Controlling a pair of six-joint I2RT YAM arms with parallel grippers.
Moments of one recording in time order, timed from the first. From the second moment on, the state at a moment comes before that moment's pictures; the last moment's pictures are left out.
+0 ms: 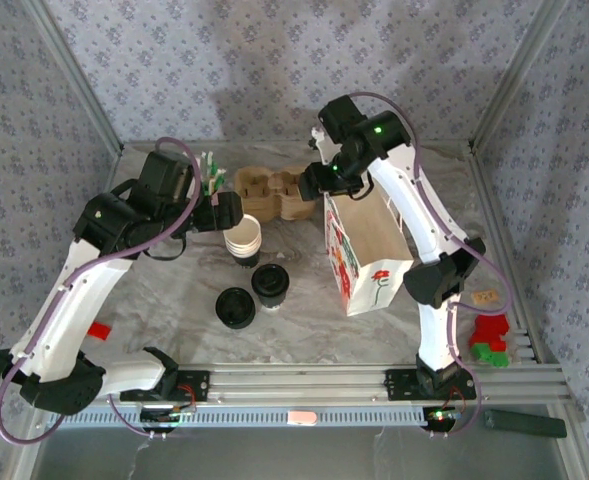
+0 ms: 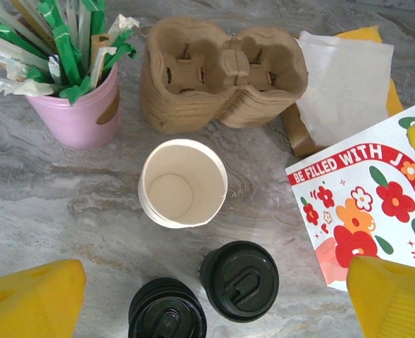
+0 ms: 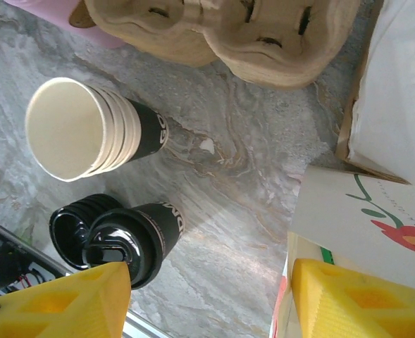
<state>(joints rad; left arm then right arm) -0.61 1.23 1.70 -1.26 -0.13 -0.56 0.56 1.99 2.42 -1.57 -0.22 0.23</state>
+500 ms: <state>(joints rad) -0.55 1.35 1.76 -1.25 -0.15 -0.58 0.53 1.93 2.57 -1.66 -0.07 0.24</state>
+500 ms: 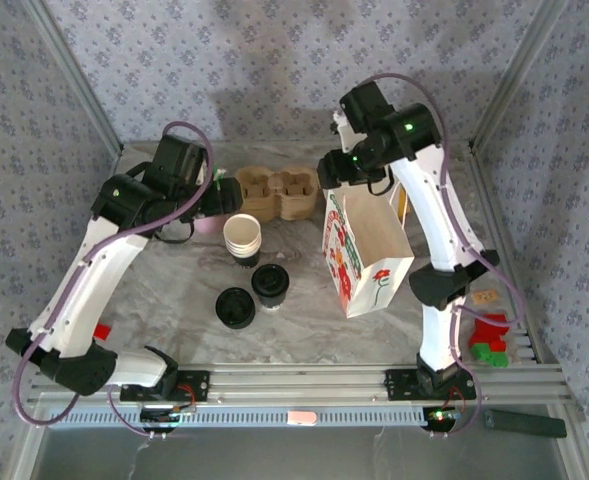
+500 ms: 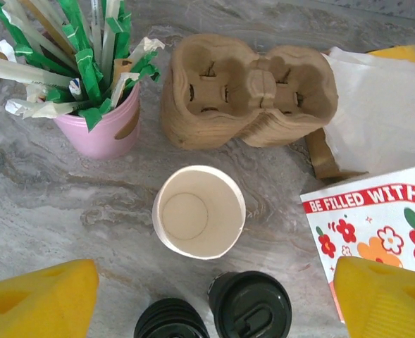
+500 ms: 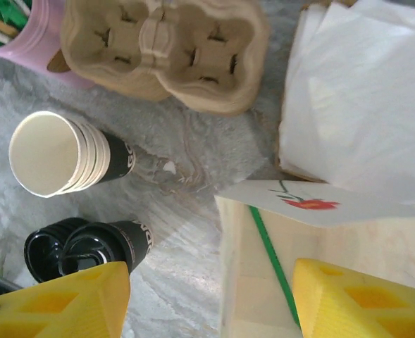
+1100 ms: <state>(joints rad) -0.42 1.67 1.69 -1.04 0.08 -0.66 0.57 1.62 2.38 -1.41 0.02 0.27</state>
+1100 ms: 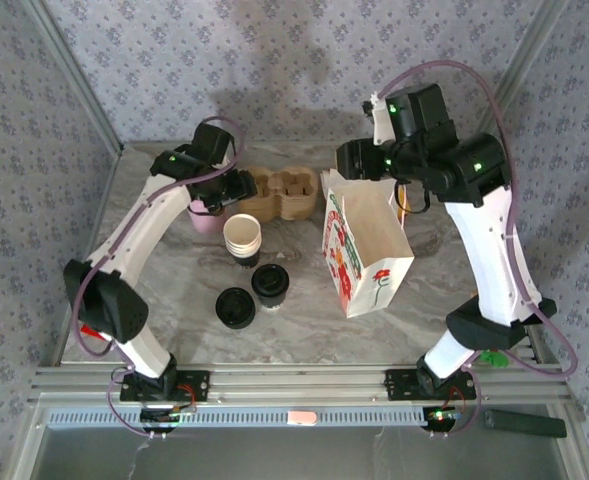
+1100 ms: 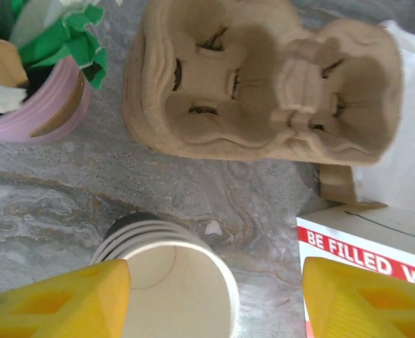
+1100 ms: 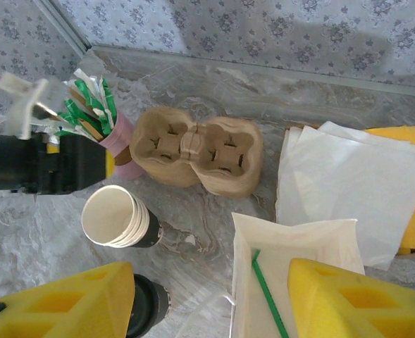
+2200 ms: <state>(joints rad) -0.35 1.88 1.70 -0.92 0.19 -0.70 0.58 1.72 2.41 -1.41 0.00 0.30</state>
